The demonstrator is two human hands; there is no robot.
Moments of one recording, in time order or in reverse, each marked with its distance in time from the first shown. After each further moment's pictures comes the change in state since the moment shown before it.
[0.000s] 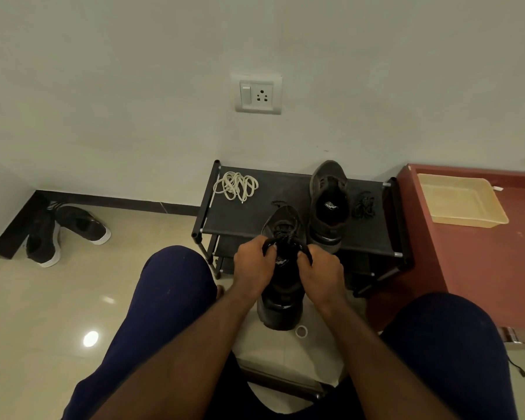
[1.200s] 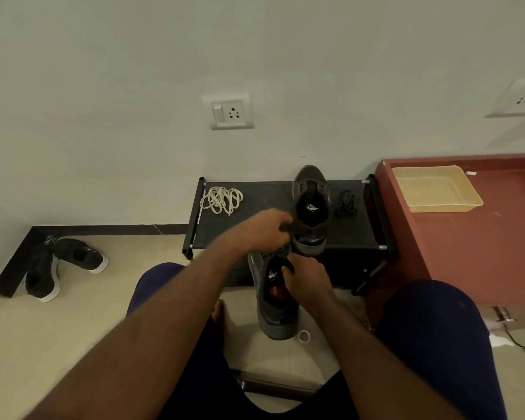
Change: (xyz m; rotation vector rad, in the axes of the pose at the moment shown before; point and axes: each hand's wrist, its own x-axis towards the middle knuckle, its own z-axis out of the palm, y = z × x) left_hand 0.030 0.104 -0.046 0.311 -0.609 0.430; right_hand -0.004 0.008 -0.009 -0.130 -0.154 -0.076
